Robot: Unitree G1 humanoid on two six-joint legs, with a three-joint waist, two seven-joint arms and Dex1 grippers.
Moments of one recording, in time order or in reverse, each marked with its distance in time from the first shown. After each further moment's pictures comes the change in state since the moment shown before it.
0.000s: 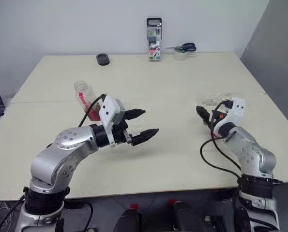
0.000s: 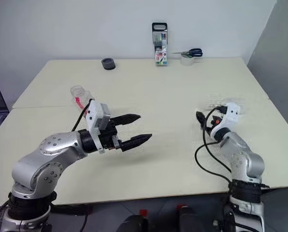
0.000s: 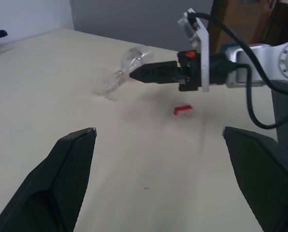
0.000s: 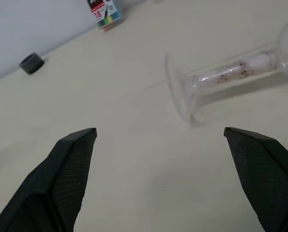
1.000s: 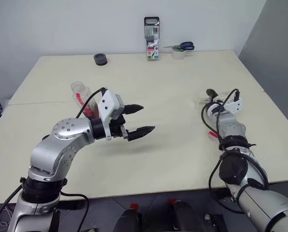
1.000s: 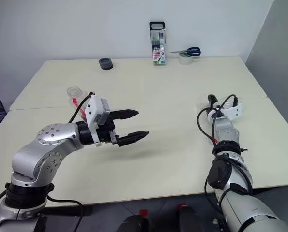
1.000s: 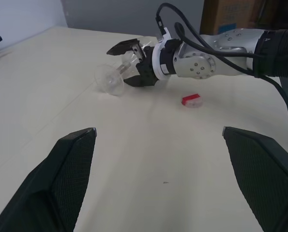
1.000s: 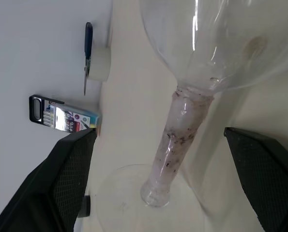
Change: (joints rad) left arm -0.075 0.035 -0.025 0.108 0.077 -0.081 -0.087; right arm -0.533 -0.006 -0.403 1.065 0.206 -0.503 0.001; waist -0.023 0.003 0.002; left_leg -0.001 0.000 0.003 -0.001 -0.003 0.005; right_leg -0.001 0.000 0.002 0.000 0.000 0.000
